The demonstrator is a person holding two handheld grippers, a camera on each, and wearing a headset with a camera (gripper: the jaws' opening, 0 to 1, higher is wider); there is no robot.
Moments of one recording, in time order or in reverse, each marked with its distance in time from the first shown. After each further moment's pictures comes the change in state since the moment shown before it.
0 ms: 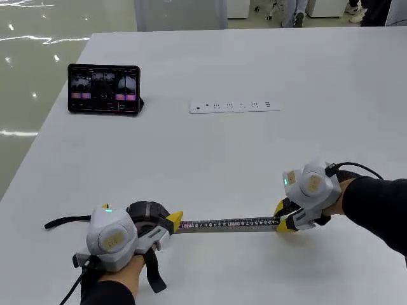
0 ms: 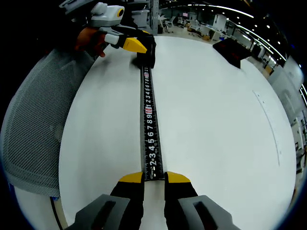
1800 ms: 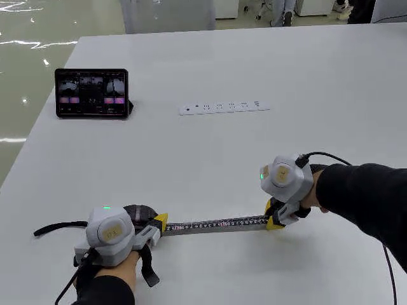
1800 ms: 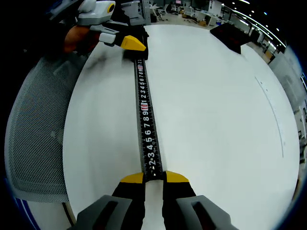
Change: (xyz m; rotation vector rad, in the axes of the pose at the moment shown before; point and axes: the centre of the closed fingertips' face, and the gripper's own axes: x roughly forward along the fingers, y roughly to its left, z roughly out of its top) left arm 0.010 -0.006 -0.016 -0.012 0.126 0.007; right arm 0.003 0.000 0.000 0.079 0.118 0.038
